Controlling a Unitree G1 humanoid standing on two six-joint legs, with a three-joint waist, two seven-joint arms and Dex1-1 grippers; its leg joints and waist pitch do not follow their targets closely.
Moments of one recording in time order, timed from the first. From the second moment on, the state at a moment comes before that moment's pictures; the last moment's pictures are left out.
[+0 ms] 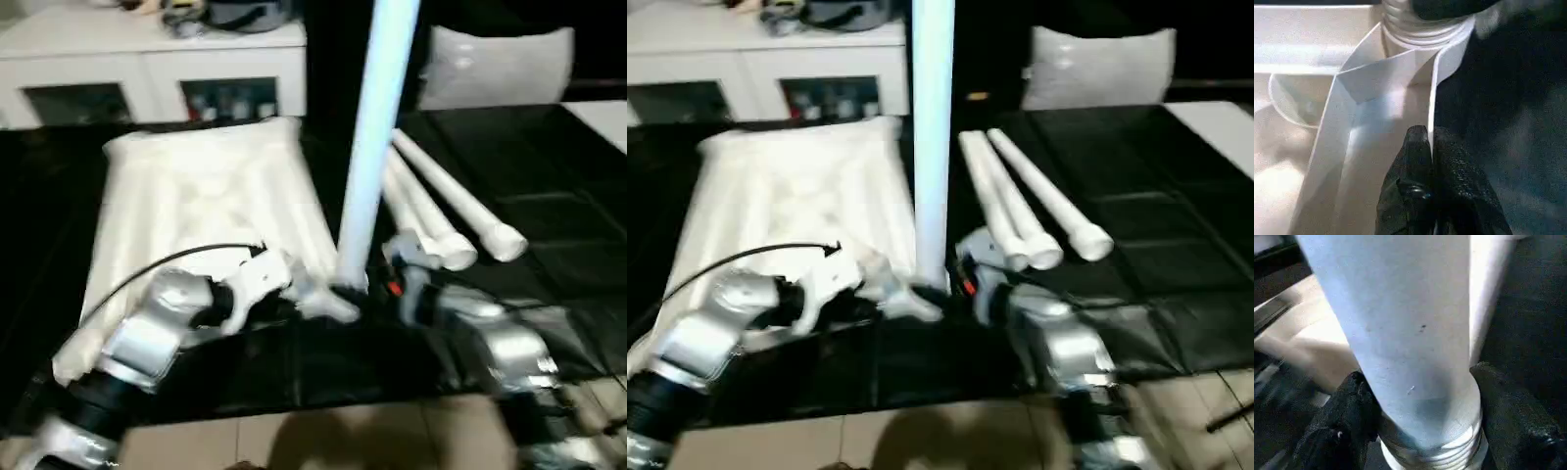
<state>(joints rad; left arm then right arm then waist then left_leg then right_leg) -0.39 0.32 -0.28 0.05 0.07 0.64 -0.85 -0.40 -0.08 0.07 0.30 0.19 0.42 0.59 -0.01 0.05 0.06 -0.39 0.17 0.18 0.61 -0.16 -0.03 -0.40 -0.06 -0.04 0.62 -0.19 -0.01</state>
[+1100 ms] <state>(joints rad) -0.45 0.46 -0.35 0.13 0.05 0.42 -1.02 -0.31 -0.31 0.11 0.16 0.22 0.29 0.90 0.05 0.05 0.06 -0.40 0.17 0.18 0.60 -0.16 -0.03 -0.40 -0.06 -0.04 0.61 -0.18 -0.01</state>
